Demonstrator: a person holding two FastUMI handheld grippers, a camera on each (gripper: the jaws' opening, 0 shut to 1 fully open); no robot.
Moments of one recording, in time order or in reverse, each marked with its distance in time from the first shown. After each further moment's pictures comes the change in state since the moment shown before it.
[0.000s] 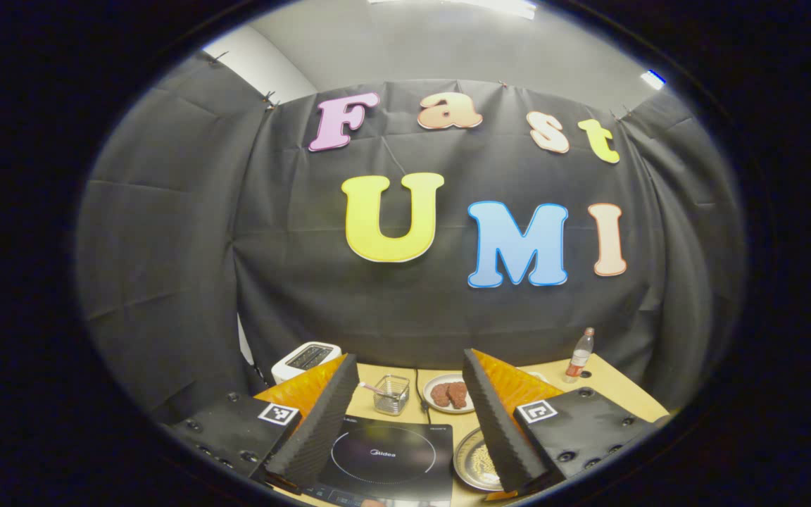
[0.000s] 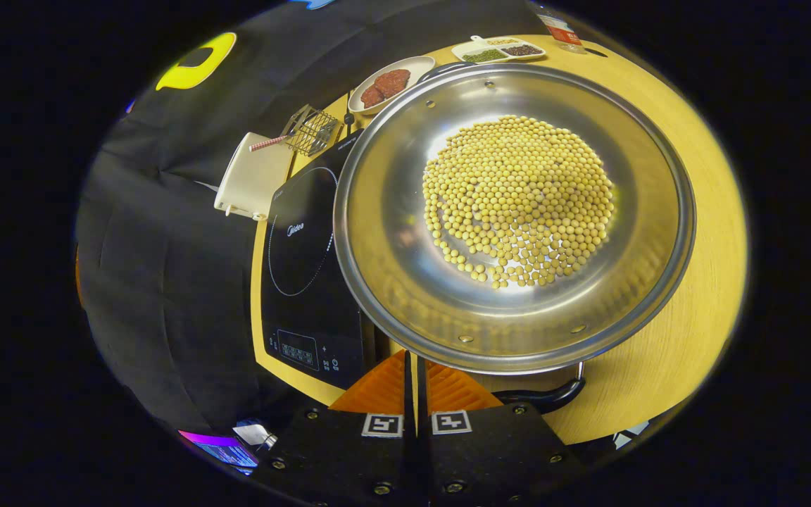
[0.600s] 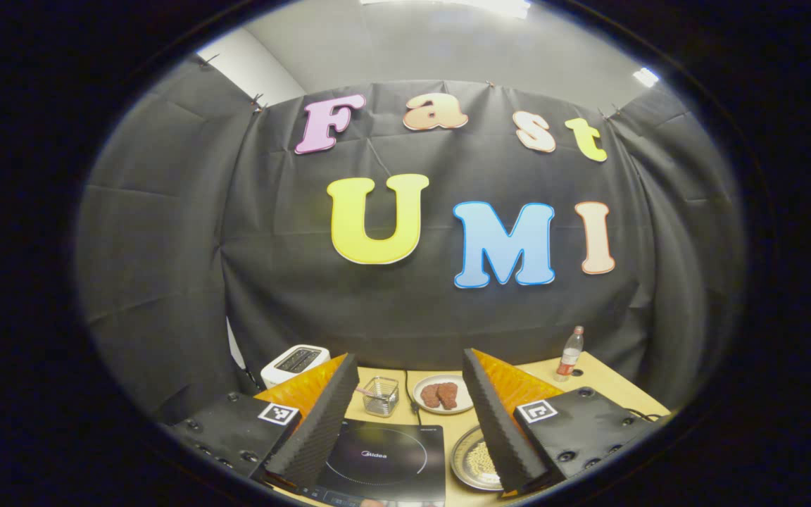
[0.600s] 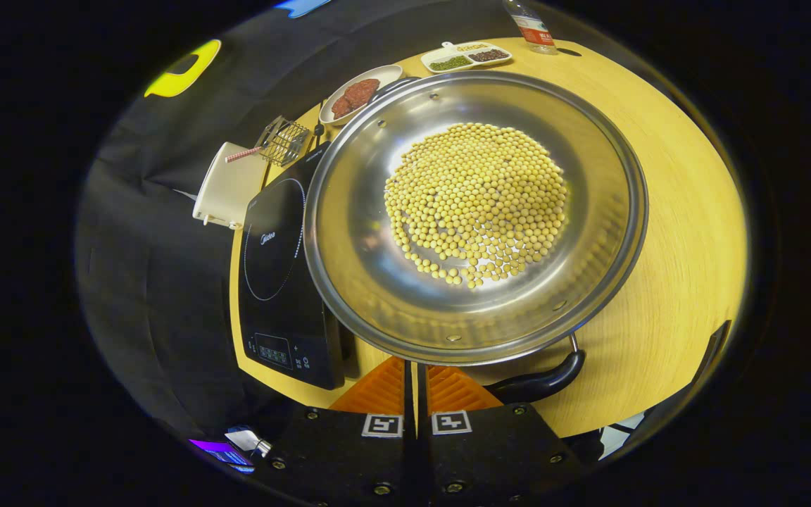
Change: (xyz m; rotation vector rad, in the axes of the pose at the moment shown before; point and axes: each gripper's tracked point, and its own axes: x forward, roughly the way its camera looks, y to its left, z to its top) left arm -0.004 -0.022 0.002 0.010 -0.017 -0.038; right arm -0.021 -0.038 0.003 0.023 -0.025 -0.094
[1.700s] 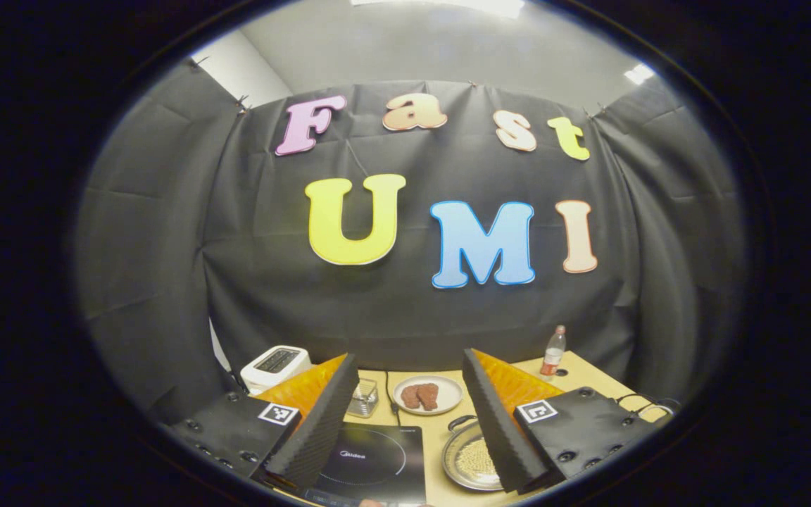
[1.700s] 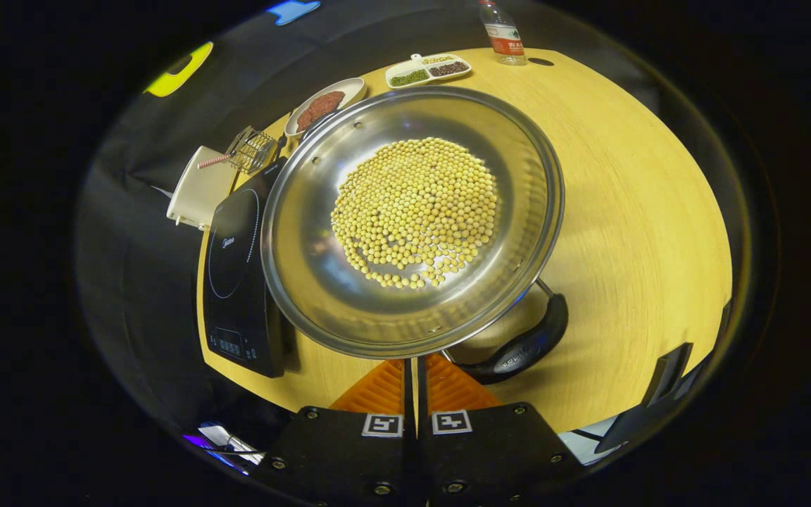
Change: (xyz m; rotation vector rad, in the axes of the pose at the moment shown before) left arm 0.005 -0.047 -0.010 0.003 0.012 -0.069; right arm -0.031 -0.076 0.013 -0.045 -0.047 -0.130
